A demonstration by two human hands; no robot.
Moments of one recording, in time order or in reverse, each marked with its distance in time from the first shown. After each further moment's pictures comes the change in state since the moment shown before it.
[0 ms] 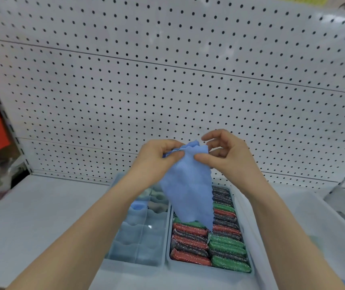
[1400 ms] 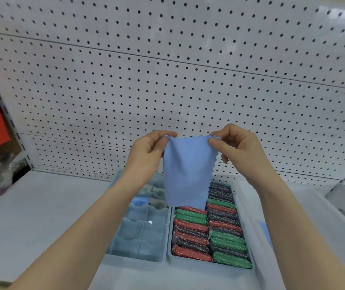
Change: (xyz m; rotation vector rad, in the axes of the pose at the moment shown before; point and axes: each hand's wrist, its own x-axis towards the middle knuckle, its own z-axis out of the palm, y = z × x) left_hand -0.001 -0.018 -0.004 -0.232 0.177 -0.055; right_hand 0.009 0.007 -0.012 0.022 0.037 -0.017
